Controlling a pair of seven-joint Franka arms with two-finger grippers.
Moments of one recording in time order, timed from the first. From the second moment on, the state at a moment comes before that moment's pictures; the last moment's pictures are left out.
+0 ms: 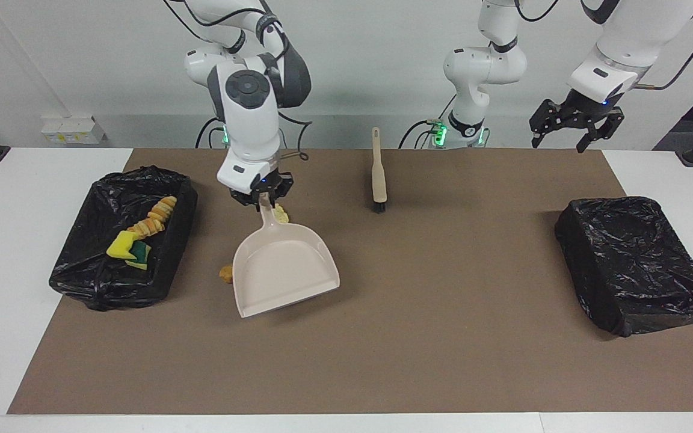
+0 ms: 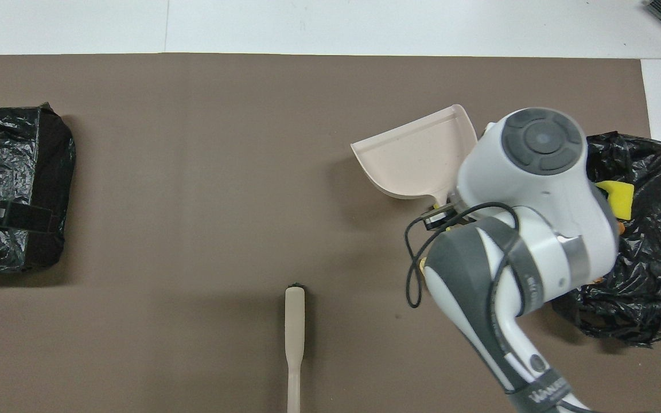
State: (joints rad) left arm -0.10 -0.12 0.01 -1.66 -0.03 1.53 0.10; right arm 0.35 0.14 0.03 -1.79 -0.05 1.83 0.13
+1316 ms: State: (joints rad) left arm -0.10 -0.12 0.01 -1.65 -0.03 1.53 0.10; right arm 0.66 0.58 0.02 -1.36 0.04 1.99 0.75
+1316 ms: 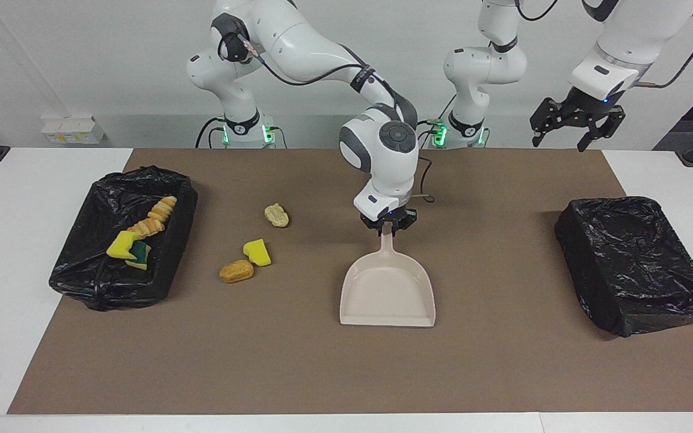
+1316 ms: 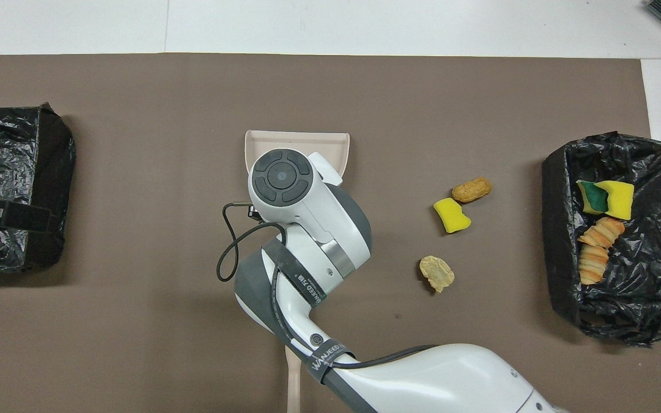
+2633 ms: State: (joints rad) left arm -0.13 -0.04 -0.15 -1.75 -0.04 1.75 0.08; right arm 0.90 0.02 0.04 -2.15 0.20 2.12 0.95
